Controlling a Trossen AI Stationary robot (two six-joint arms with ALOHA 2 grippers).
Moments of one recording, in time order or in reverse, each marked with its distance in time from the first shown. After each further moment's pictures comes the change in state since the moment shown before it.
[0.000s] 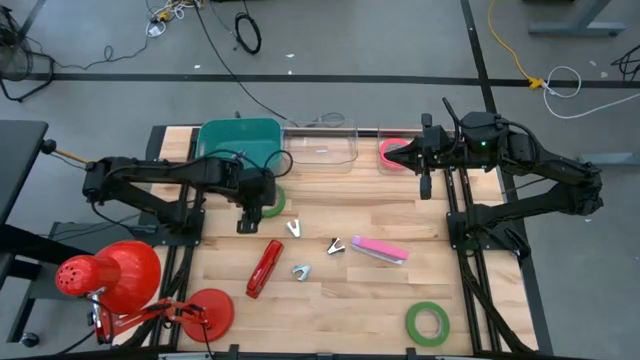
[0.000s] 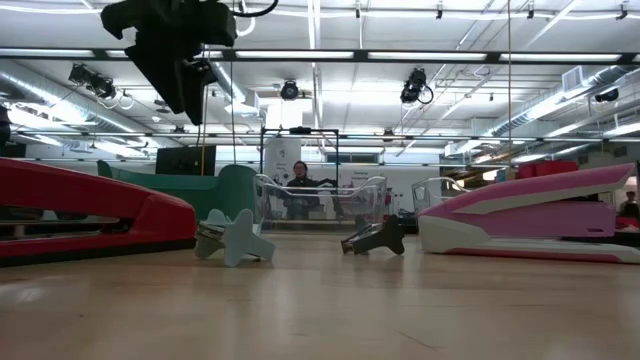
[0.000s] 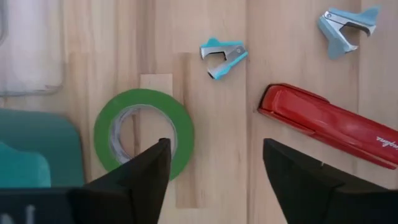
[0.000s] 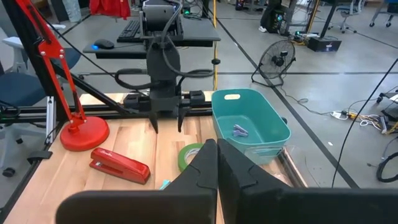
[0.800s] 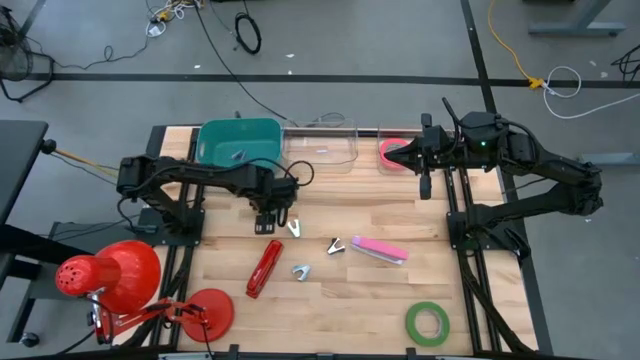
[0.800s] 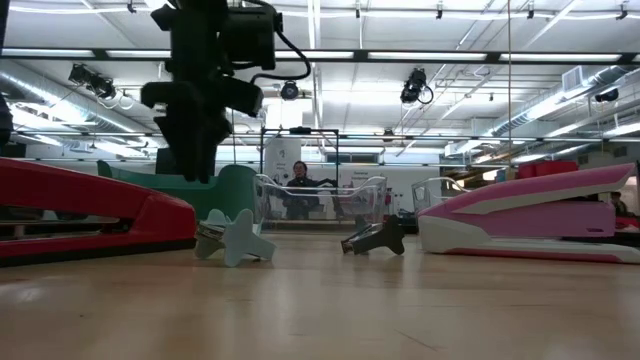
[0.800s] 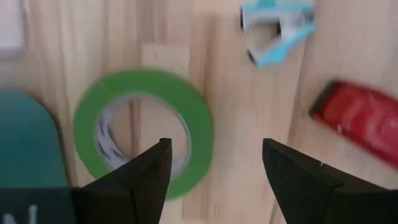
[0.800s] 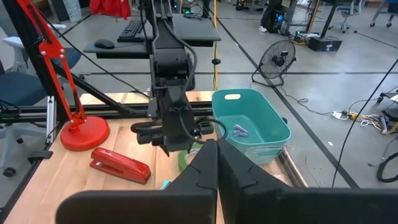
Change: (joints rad) left arm 0.046 0.276 0.000 0.071 -0.053 -0.046; right arm 0.000 0.000 0.000 0.000 0.000 0.000
